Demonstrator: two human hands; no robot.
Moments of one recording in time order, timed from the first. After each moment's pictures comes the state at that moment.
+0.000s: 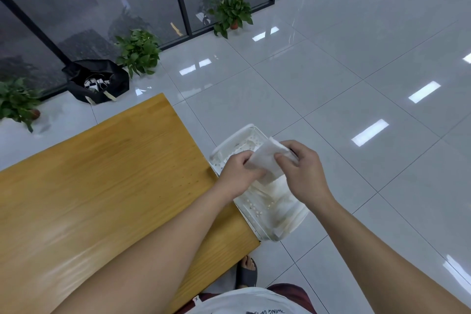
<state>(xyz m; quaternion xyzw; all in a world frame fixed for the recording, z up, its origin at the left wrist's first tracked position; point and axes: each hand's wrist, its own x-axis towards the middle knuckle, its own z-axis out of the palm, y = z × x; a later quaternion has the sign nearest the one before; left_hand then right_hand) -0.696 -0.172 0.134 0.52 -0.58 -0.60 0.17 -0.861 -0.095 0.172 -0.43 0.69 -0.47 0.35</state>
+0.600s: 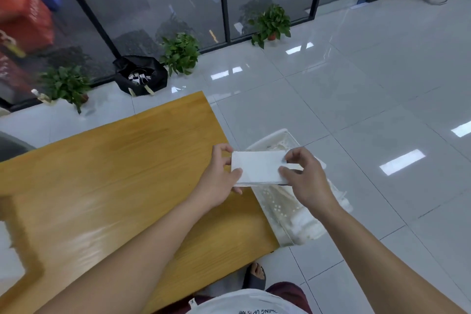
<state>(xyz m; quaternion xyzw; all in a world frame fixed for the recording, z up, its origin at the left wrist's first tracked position) -0.573 -0.151 0.167 0.56 -0.55 -0.56 0.26 -0.808 -0.102 0.164 -0.42 0.67 -0.42 0.45</state>
